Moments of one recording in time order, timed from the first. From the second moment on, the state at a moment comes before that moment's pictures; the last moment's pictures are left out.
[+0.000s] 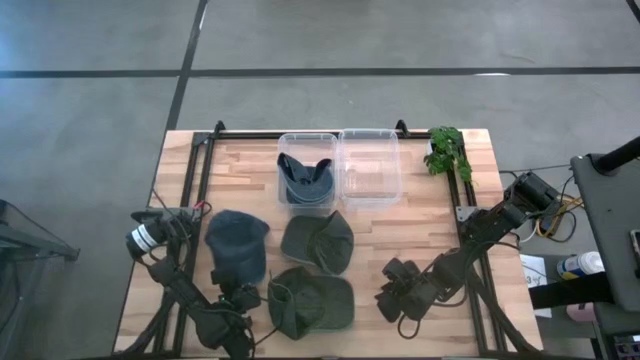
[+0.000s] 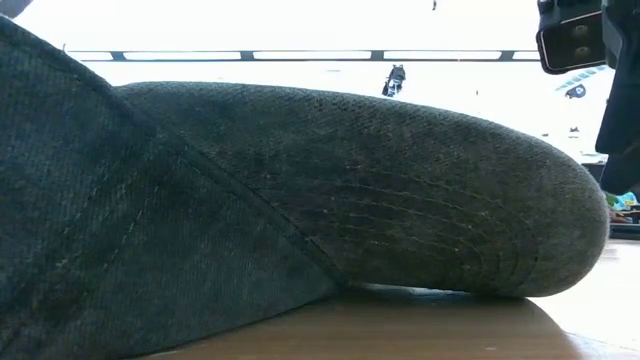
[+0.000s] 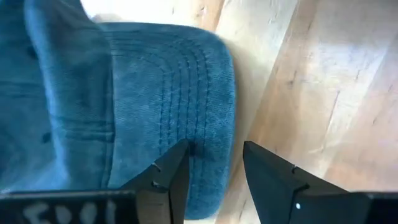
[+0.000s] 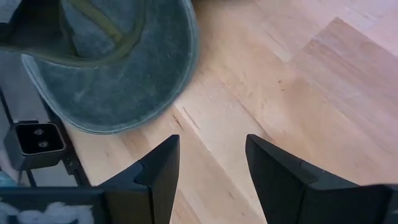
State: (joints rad) left arm -0.94 1.94 1.29 -1.26 -0.38 -1.29; right arm 0.73 1.59 0.85 -0.29 0.37 1.48
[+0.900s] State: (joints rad) left arm -0.89 1.94 1.12 -1.56 -0.55 -1.34; right arm 0.73 1.59 0.85 -0.31 0.37 1.48
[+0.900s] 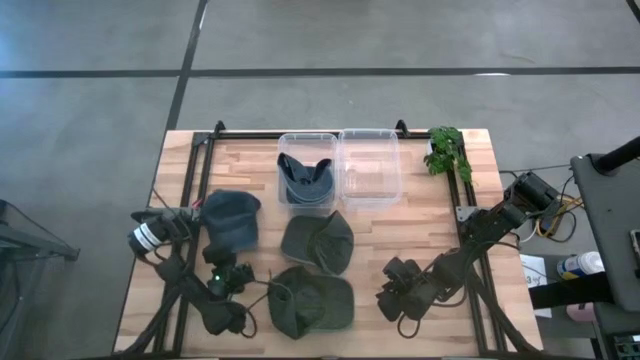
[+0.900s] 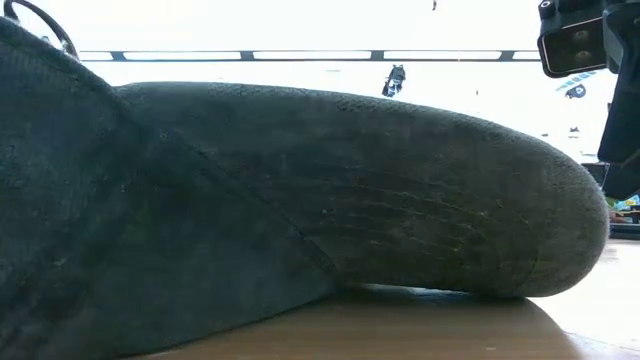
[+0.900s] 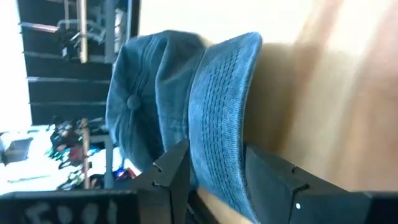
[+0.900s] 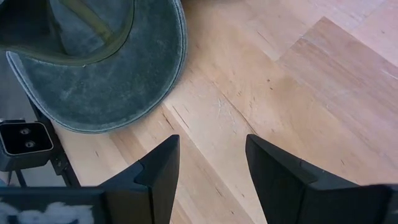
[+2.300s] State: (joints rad) left arm -0.66 1.37 1.62 -1.57 -0.67 -1.18; right arm 0.66 1.34 0.85 -0.36 0.51 1.27
